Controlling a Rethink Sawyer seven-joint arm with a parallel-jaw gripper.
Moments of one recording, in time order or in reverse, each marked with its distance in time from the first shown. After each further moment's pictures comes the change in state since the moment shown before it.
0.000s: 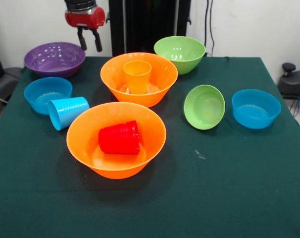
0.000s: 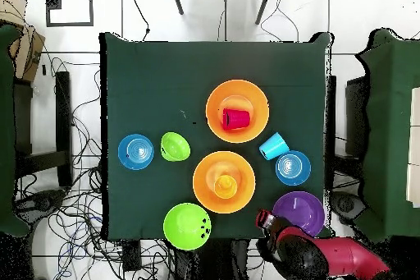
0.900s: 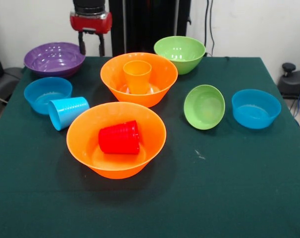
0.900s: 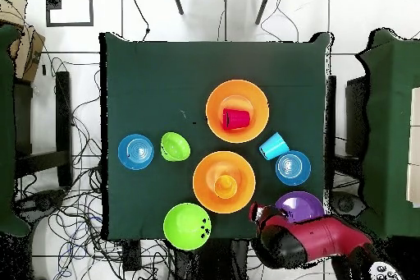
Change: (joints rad) arm 0.263 -0.076 -0.112 -0.062 -0.119 0.000 0.000
